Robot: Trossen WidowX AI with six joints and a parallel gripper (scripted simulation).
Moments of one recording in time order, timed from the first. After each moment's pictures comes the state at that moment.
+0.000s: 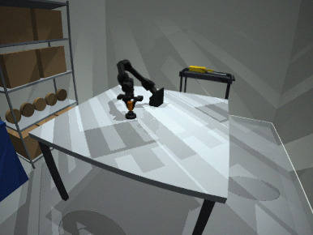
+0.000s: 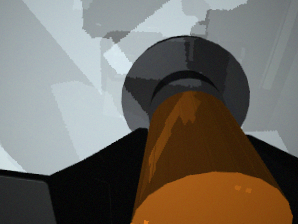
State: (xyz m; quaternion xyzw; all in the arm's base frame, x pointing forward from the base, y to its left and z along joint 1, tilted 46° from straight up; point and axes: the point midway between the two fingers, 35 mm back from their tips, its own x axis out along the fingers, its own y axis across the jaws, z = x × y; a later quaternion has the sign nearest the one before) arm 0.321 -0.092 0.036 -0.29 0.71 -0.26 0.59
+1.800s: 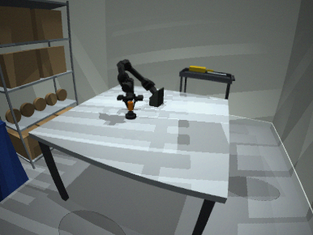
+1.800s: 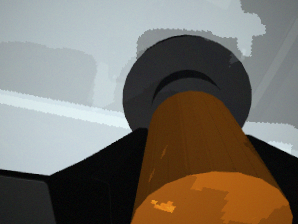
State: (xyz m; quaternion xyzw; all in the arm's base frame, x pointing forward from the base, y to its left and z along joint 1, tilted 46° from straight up) arm 0.320 -0.092 0.034 -0.34 0.73 -0.18 0.56
